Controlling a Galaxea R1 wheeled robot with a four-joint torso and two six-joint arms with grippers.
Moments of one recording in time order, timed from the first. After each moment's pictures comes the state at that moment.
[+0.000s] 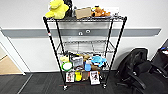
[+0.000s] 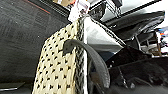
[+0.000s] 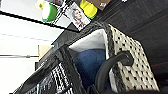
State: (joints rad) left arm 0.92 2.29 -1.53 -0.38 -0.06 -0.06; right arm -0.89 2.46 -1.65 0.28 0.03 0.21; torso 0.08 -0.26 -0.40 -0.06
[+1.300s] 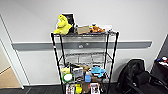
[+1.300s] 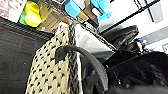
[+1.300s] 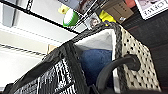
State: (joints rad) left arm 0.94 2.27 -1.48 -0.34 -0.14 -0.05; right arm -0.87 2.46 -1.64 0.24 -0.05 0.22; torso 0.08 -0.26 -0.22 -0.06
